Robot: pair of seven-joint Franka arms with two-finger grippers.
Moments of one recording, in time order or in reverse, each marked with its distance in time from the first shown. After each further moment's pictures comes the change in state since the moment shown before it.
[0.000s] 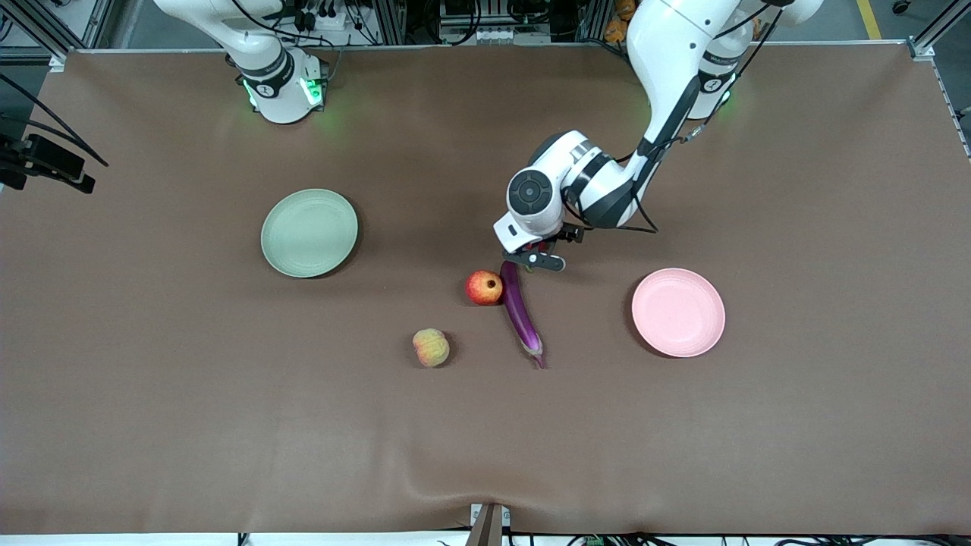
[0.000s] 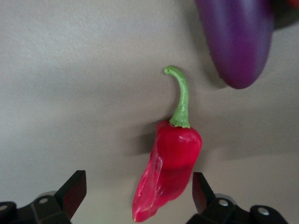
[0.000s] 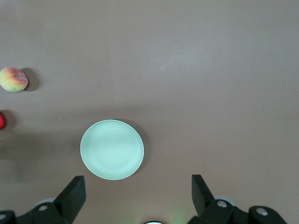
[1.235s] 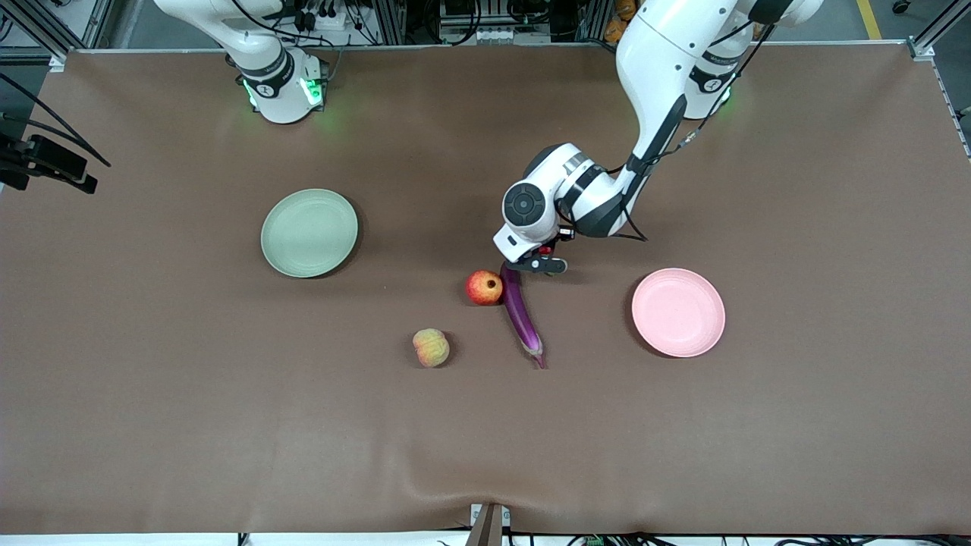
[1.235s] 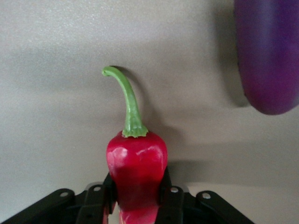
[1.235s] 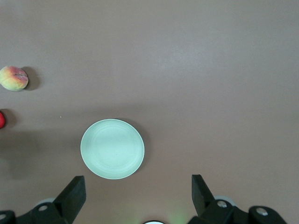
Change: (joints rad) left arm -0.004 0.061 -0.001 0.027 0.000 0.017 -0.158; right arm 0.000 0.002 0.003 -0.002 0.001 -0.001 0.000
